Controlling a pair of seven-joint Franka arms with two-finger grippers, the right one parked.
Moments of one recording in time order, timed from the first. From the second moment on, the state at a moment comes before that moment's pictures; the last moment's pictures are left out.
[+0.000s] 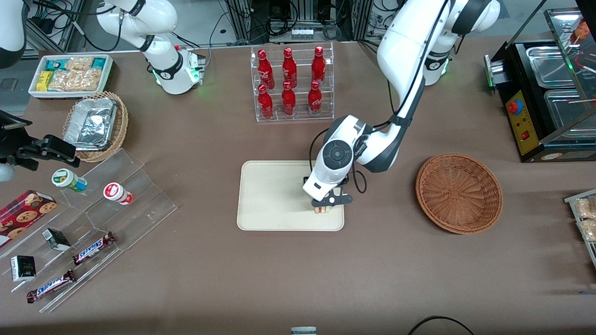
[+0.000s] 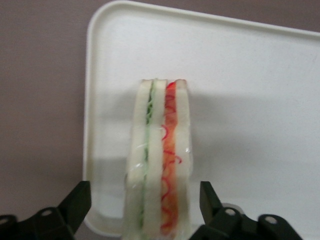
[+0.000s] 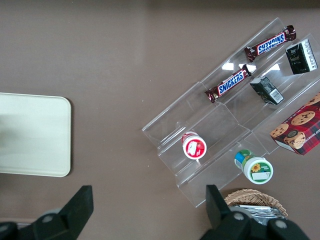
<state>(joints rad) -0.67 0.65 0.02 -1.55 -0.15 2.12 -0.71</state>
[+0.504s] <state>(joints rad) -0.63 0.39 0.21 -1.57 -0.13 1.91 -0.60</state>
